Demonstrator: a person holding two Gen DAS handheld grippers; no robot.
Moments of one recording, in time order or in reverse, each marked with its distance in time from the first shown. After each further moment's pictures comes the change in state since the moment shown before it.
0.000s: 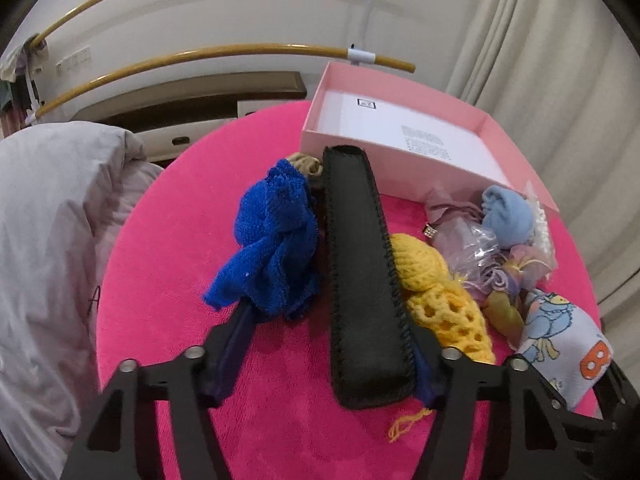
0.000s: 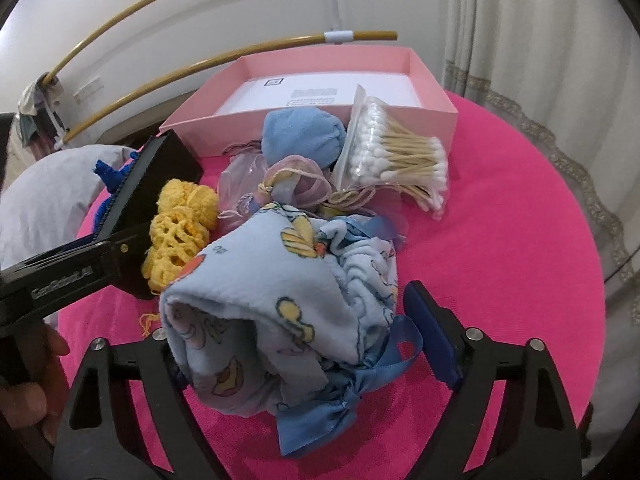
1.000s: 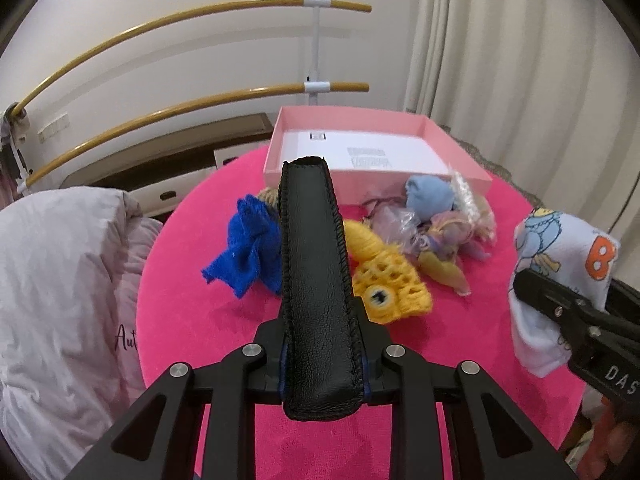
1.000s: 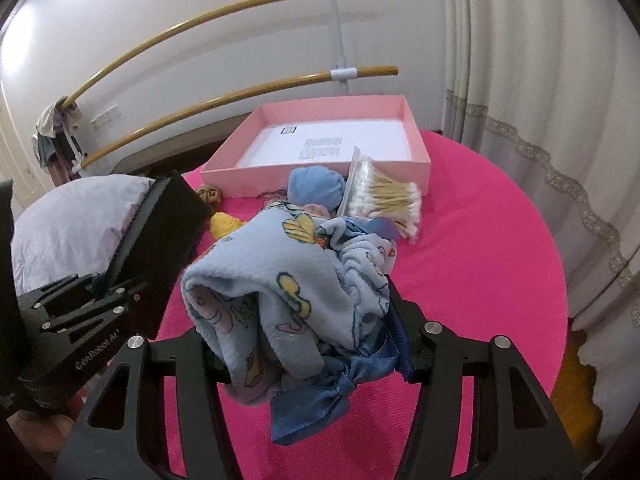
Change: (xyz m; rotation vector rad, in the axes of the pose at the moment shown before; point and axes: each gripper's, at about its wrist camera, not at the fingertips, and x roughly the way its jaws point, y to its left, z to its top) left arm -0.100 -0.021 -0.050 0.184 -0.131 -0.024; right arm -0.071 0.000 -0.002 0.011 -0.126 0.027
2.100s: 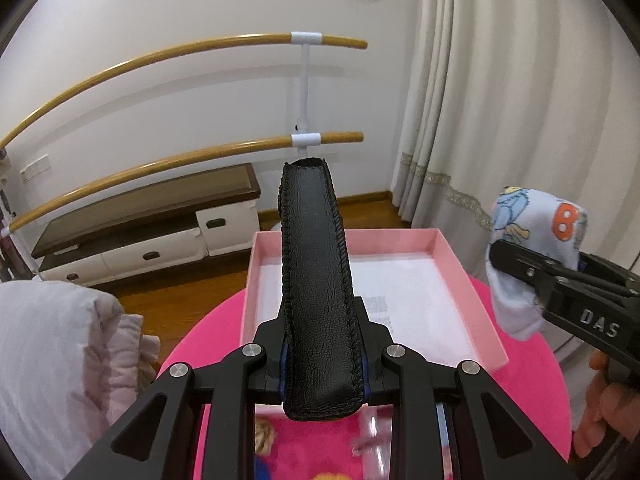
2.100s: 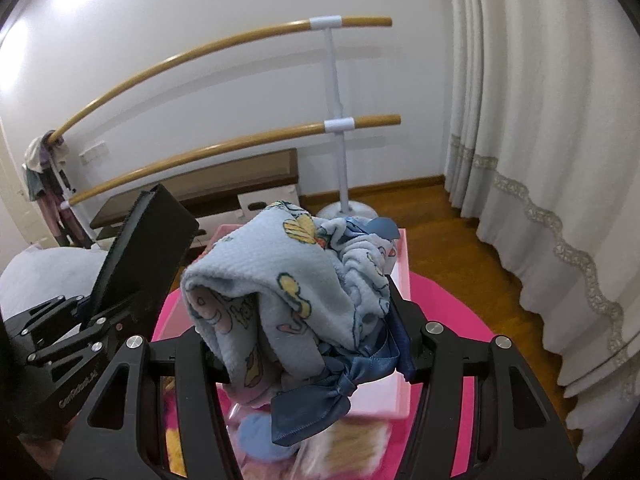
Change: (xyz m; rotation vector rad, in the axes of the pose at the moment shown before) left arm 0.065 0.000 0.209 0.017 -0.078 -0.034; right arm 0.081 -0.036 0.209 -0.017 -0.078 -0.003
